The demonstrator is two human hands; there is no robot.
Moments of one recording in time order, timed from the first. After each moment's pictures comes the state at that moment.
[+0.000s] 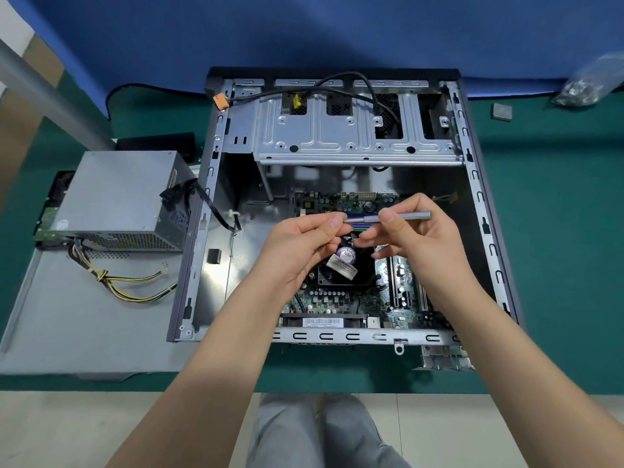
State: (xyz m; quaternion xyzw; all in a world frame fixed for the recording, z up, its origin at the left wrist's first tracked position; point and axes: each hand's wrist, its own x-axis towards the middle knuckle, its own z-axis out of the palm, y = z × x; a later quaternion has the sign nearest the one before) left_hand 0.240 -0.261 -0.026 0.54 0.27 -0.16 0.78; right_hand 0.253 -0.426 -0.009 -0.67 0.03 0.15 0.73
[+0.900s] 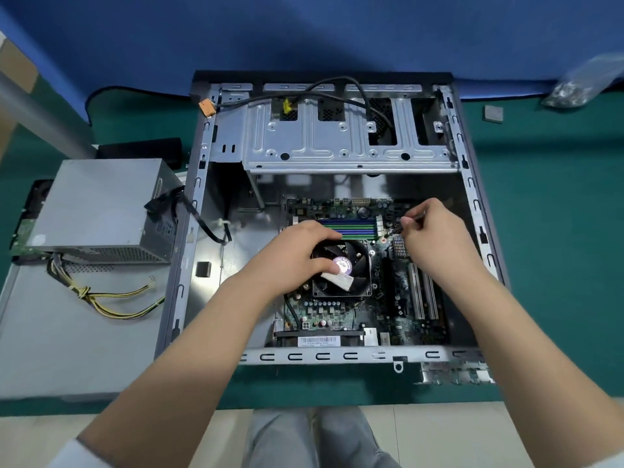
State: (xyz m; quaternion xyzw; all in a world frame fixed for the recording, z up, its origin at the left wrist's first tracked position) left_hand 0.264 -0.243 -0.047 0.91 -0.07 -0.23 0.33; right_hand 0.297 -0.449 -0.041 -0.94 0.09 0.11 0.30
